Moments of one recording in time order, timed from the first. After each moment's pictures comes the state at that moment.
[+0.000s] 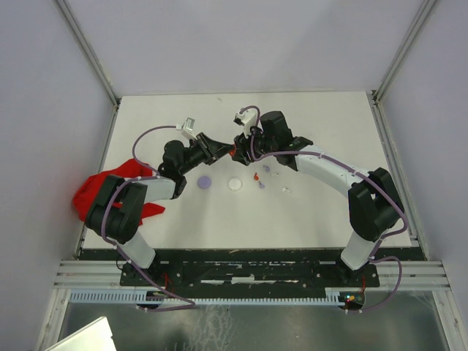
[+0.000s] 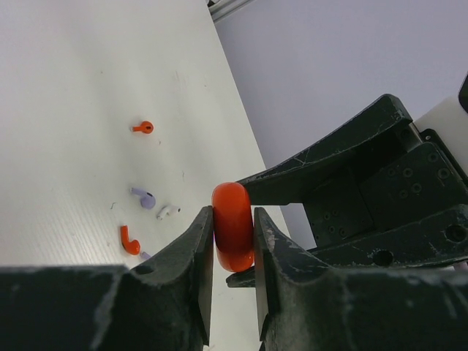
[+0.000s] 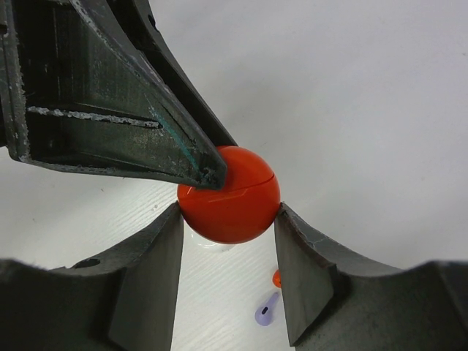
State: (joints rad) left arm -0.34 1.66 0.69 0.94 0.53 -1.01; right arm 0.62 1.73 1.30 -0.12 -0.36 -0.08
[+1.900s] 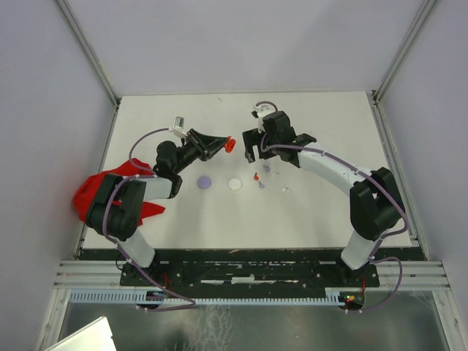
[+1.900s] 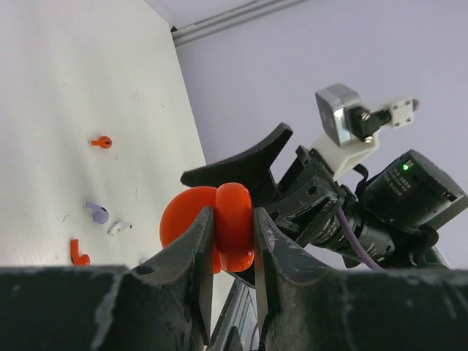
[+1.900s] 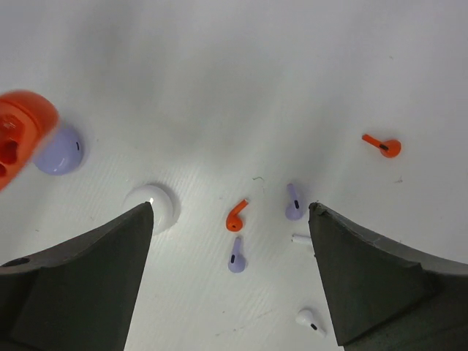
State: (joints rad) left arm -0.29 1.68 0.68 1.08 0.53 -1.27; right arm 0.58 1.73 1.32 -0.26 -0.01 0.19
